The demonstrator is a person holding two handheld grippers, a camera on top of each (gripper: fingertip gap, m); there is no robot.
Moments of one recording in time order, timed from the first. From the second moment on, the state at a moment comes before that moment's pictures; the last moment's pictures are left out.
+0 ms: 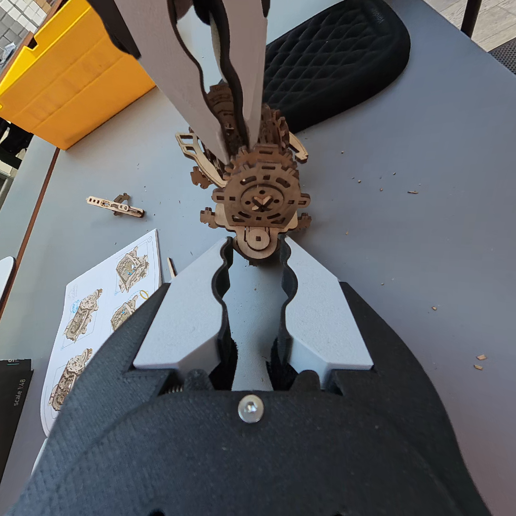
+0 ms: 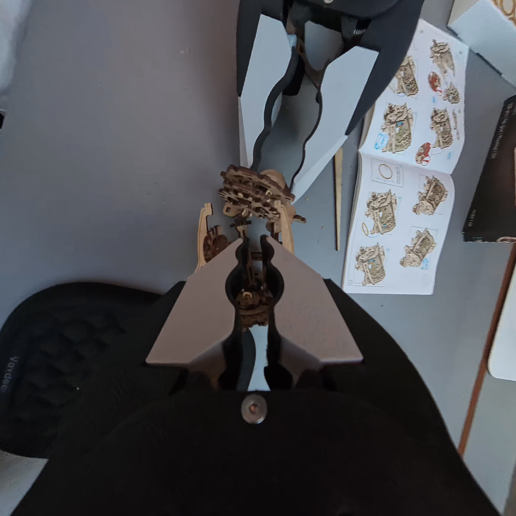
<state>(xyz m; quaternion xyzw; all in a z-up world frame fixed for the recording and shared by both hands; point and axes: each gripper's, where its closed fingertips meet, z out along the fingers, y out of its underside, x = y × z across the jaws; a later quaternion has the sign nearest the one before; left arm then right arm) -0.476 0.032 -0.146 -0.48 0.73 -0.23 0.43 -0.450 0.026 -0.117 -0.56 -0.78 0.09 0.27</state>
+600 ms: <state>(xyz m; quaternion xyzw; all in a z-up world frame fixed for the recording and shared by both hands) -0.474 0.030 -0.147 -0.47 0.73 -0.22 0.44 -0.400 0.034 -0.132 -0.65 -0.63 0.20 0.38</state>
